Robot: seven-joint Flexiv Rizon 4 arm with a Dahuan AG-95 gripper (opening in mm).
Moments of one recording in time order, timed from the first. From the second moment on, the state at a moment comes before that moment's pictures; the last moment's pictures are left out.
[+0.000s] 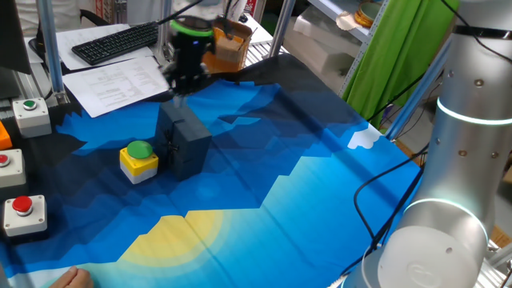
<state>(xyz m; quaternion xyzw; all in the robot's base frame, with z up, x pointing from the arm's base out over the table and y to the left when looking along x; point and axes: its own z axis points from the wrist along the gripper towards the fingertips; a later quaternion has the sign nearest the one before) 0.600 0.096 0.193 -0.03 -1.00 -0.06 0.05</state>
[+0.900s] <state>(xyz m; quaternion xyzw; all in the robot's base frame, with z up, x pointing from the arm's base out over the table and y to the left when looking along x) 0.566 0.019 0.142 0.06 -1.00 -0.02 0.06</state>
